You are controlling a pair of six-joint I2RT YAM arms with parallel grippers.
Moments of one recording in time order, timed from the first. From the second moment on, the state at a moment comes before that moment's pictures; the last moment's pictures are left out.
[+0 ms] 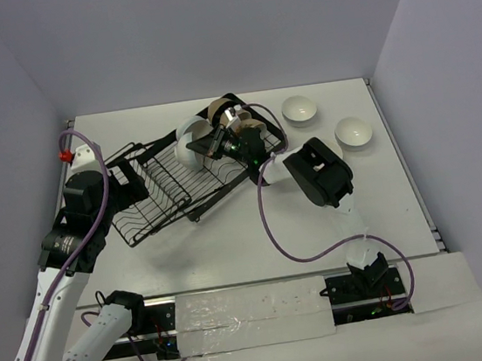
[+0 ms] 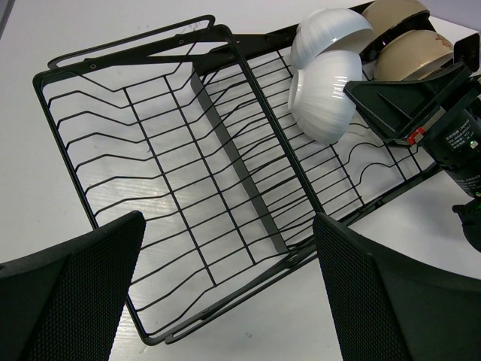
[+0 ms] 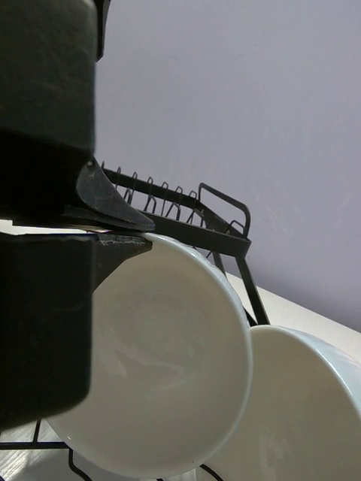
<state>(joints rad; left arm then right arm) -0.31 0.78 1.01 -0.70 -0.29 -0.41 0.58 2.28 1.31 1.07 -0.40 1.15</state>
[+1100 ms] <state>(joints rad) -0.31 0.78 1.01 -0.71 -0.29 -0.41 0.58 2.26 1.25 1.12 -0.28 1.20</state>
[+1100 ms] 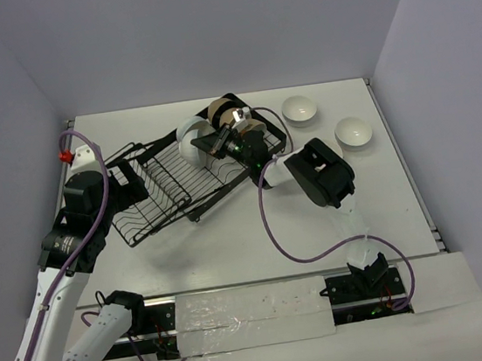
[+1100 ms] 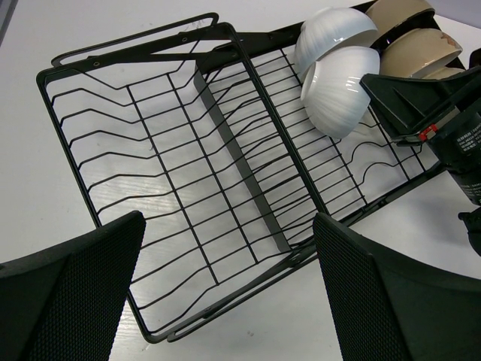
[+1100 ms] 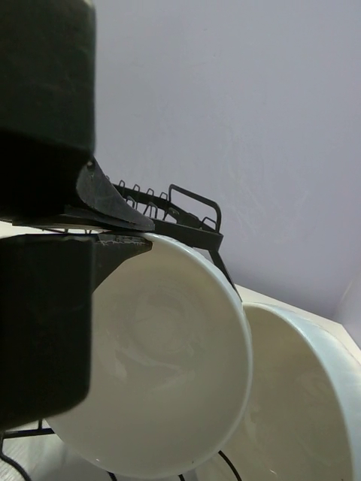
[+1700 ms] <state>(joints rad) -0.31 0.78 1.02 -0.72 -0.30 -0.41 0.58 2.29 1.24 1.19 -0.25 1.28</state>
